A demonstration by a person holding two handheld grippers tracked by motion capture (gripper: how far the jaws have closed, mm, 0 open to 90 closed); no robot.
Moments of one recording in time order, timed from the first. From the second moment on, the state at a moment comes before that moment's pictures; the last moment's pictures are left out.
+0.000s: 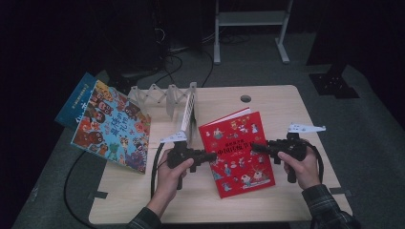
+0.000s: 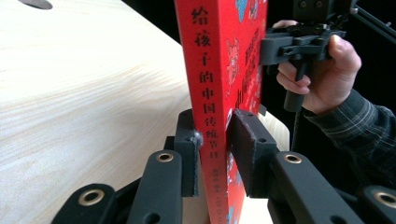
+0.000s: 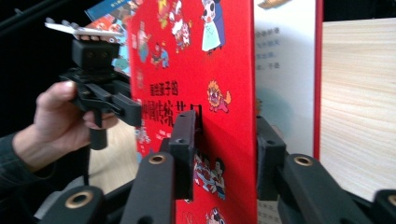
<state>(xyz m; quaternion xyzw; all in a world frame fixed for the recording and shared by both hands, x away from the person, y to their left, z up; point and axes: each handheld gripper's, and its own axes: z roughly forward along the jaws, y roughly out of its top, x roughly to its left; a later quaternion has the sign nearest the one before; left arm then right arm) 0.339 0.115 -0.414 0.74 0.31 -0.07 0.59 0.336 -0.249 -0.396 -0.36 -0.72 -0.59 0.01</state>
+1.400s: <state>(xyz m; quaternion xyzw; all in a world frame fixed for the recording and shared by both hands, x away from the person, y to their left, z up) 0.332 0.142 -0.383 0.72 0.32 -0.04 0.61 0.349 -0.268 -0.430 -0.43 -0.77 -0.44 -0.15</state>
